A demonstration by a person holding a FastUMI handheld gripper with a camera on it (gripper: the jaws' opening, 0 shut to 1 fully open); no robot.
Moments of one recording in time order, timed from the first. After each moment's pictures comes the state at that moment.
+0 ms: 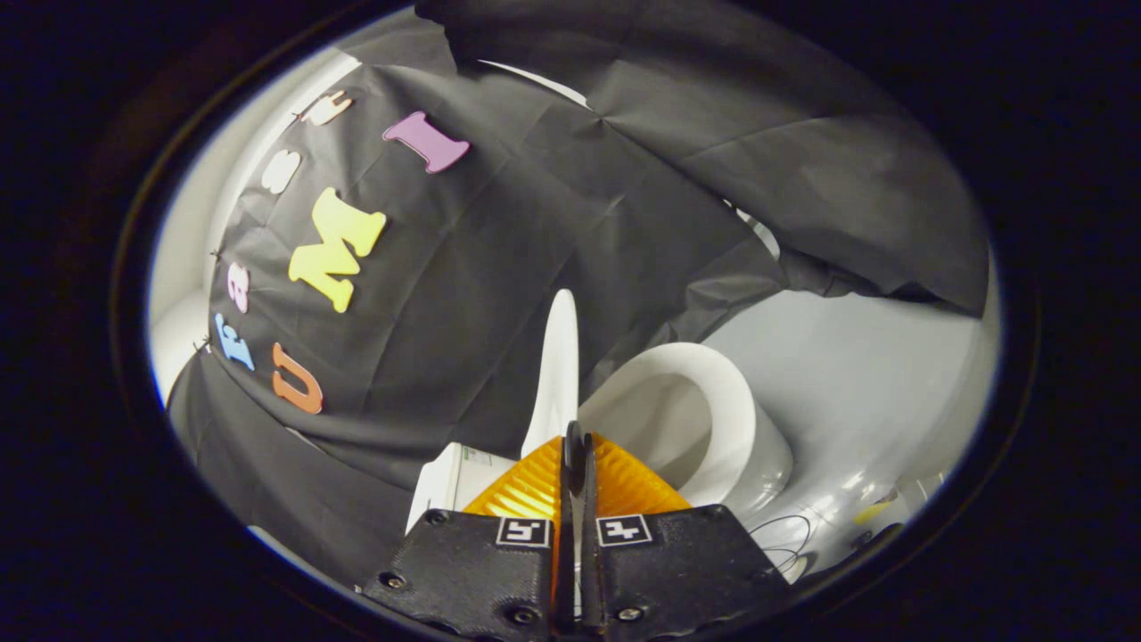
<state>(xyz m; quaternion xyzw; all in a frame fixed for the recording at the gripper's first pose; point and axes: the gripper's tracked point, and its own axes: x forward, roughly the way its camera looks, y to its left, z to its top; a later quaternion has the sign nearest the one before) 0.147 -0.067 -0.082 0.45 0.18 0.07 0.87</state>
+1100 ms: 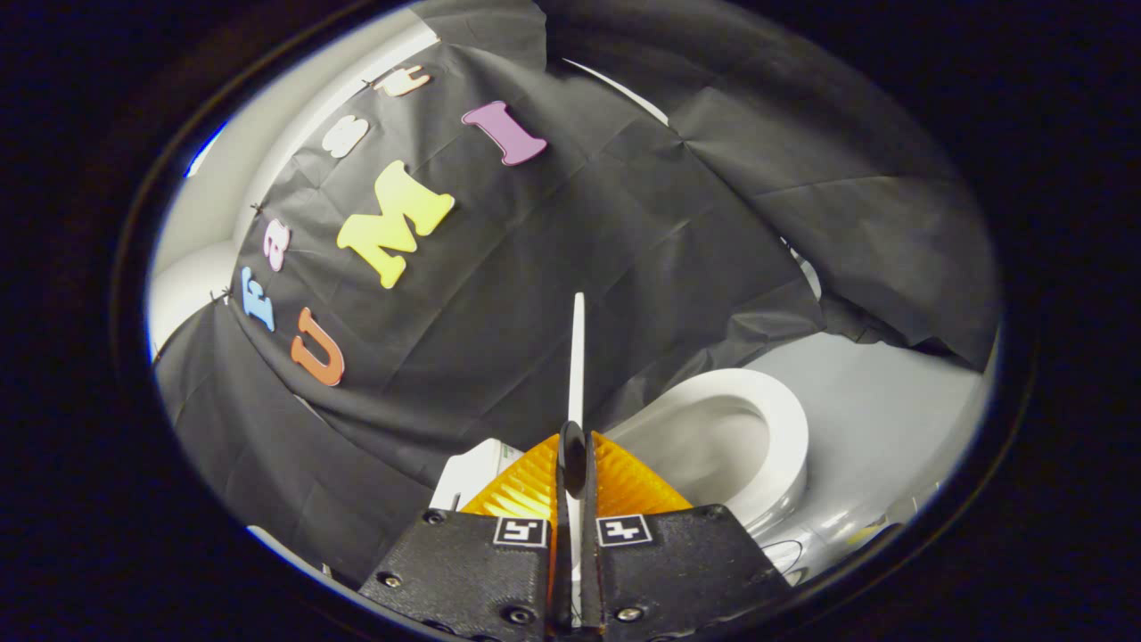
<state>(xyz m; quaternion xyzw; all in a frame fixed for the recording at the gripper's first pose) 0.141 -0.005 -0.008 0.38 0.14 0.11 0.91</state>
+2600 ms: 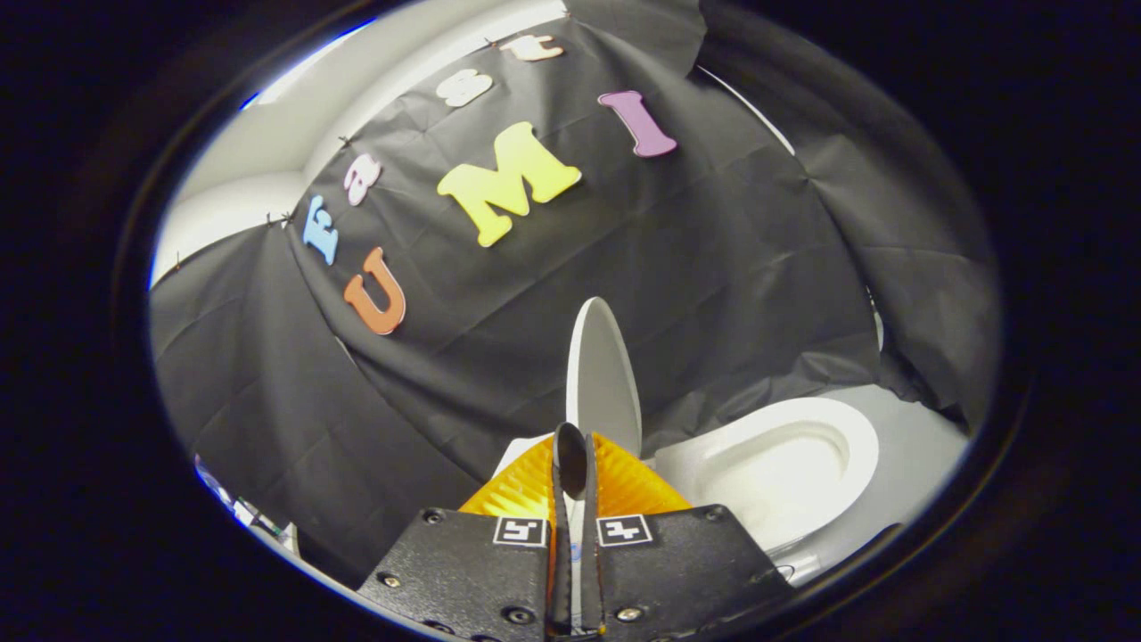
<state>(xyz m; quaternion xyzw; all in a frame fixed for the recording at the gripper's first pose) 0.125 0.150 0.081 0.26 0.12 0.18 0.94</state>
